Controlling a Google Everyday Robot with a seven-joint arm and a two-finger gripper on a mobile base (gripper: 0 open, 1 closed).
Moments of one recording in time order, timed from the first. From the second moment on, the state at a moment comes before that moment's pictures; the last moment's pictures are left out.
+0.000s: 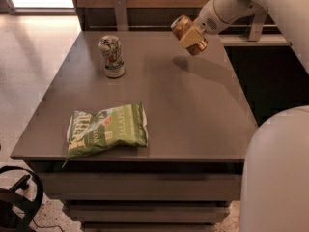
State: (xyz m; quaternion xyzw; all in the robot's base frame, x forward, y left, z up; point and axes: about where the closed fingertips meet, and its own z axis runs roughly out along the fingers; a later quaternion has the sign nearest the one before) arm 0.764 -0.130 0.904 -0.49 0.79 0.07 0.37
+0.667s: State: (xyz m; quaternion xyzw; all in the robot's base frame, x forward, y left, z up) arm 0.742 -0.120 0.869 -0.53 0.80 0.04 0.29
